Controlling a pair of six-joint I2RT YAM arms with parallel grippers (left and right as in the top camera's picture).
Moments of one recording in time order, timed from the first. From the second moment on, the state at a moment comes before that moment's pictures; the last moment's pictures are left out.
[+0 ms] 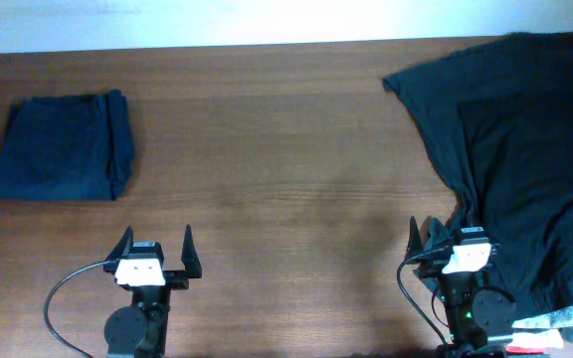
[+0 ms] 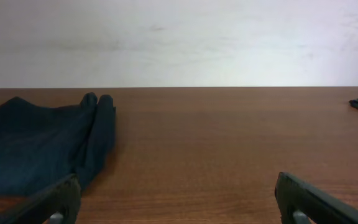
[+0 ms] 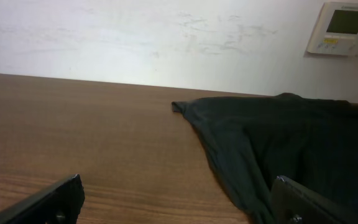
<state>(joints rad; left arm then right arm) -0.09 0.01 0.01 -0.07 -0.08 -0.02 0.03 0.01 0.01 -0.07 0.00 -0.06</state>
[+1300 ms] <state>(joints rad) -0.09 0.97 0.77 -0.58 0.00 -0.02 0.02 1.14 1.13 -0.89 0.05 -0.03</state>
